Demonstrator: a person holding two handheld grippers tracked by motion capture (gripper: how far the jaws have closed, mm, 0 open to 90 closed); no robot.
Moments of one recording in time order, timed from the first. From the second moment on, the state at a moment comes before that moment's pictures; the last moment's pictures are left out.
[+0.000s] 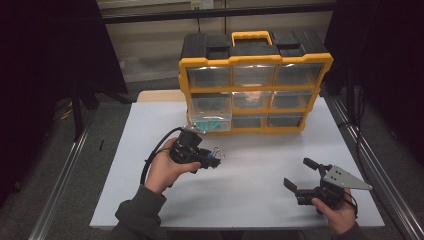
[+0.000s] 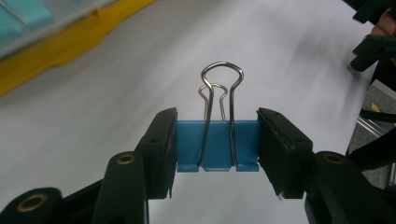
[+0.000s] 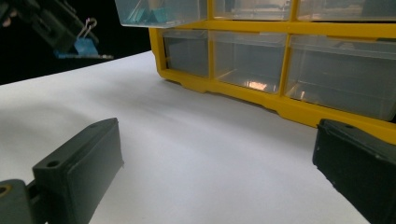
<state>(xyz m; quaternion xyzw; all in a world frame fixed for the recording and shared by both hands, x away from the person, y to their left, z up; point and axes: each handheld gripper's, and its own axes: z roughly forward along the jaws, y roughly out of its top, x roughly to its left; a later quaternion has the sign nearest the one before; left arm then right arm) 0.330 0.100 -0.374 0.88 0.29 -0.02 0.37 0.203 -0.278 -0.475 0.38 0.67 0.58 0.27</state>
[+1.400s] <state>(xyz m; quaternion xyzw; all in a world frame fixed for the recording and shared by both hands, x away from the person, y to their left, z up) 0.369 0.090 -0.279 0.89 0.27 -0.02 0.38 0.202 -0.280 -0.474 0.38 0.67 0.58 0.28</state>
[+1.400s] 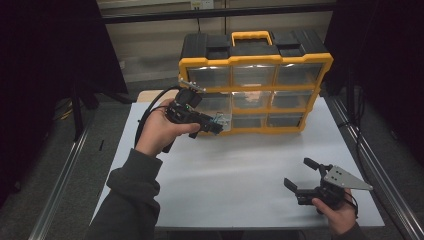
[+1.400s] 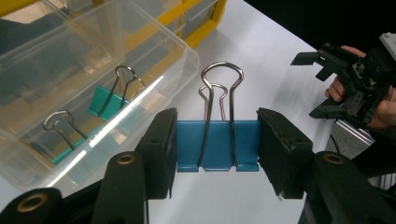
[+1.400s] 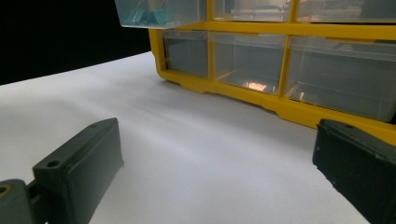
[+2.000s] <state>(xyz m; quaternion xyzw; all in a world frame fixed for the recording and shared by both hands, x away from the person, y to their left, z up) 0.396 0.093 -0.263 0.86 0.31 0.02 0.40 0.203 -0.280 -0.475 0.37 0.67 0.58 0.27</state>
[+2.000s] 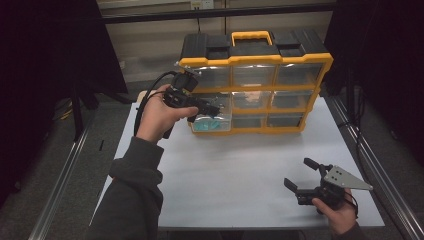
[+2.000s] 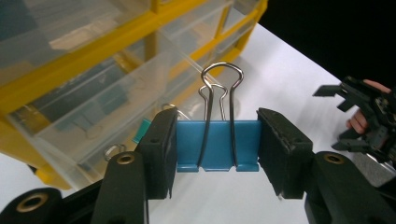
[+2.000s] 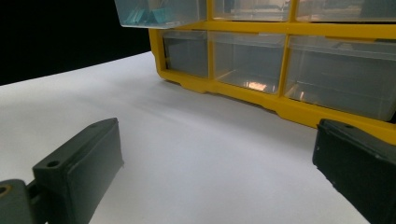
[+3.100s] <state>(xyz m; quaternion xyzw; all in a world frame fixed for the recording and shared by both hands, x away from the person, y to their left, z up) 0.423 0.085 -0.285 0.86 0.33 0.07 0.39 0.203 -0.280 -0.475 0.37 0.67 0.58 0.27</state>
